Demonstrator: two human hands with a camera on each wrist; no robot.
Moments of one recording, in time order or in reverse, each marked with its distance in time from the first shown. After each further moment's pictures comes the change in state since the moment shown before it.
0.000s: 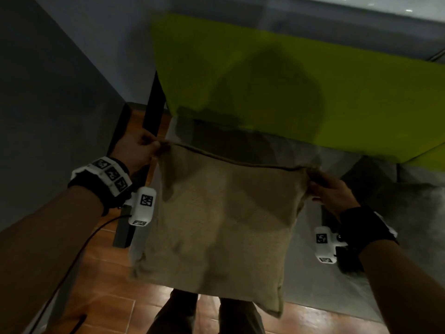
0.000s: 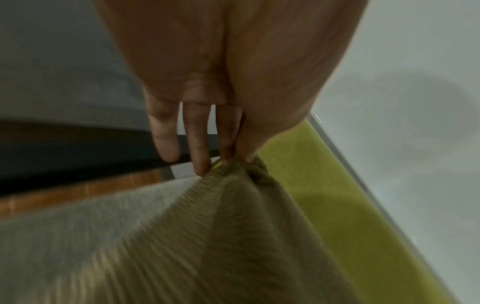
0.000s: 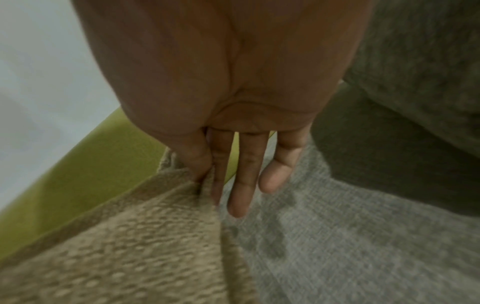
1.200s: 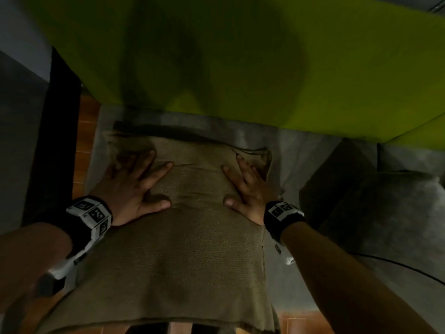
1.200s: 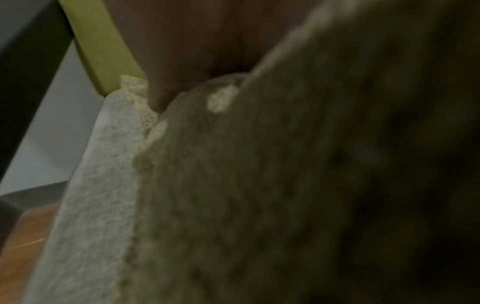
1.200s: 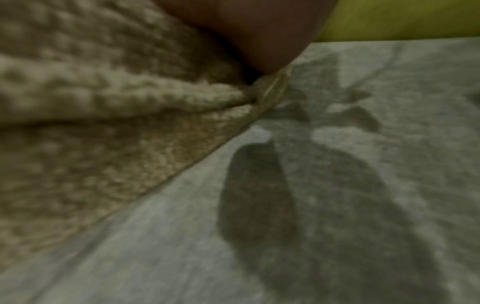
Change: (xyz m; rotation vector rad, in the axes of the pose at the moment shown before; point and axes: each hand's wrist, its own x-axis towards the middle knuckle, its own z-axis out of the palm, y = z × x) left_hand 0.034 -0.026 0.131 1.088 -0.571 0.493; right_hand 0.069 0.036 0.087 -0.857 -0.412 -0.517
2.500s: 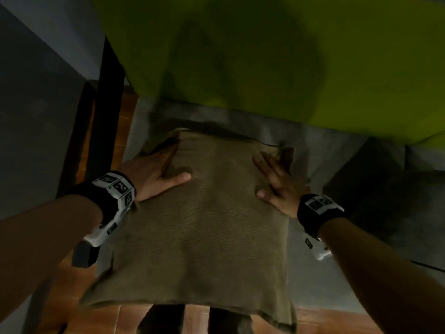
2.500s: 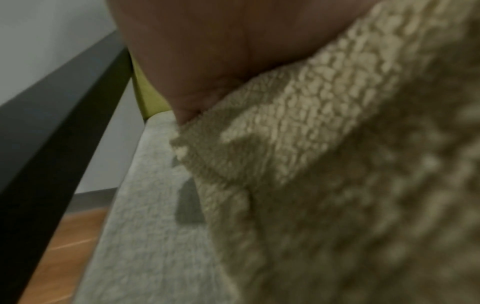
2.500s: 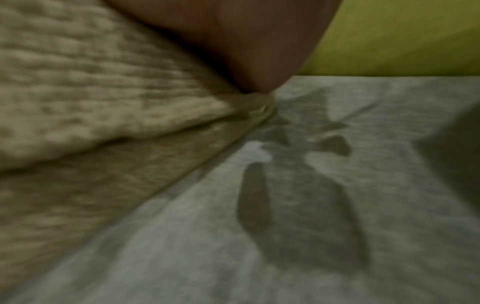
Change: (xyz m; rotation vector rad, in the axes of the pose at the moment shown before) left_hand -0.020 -0.019 -0.011 -0.326 0.029 -0.085; right_hand -0.013 0.003 -0.007 0.075 -0.009 0.019
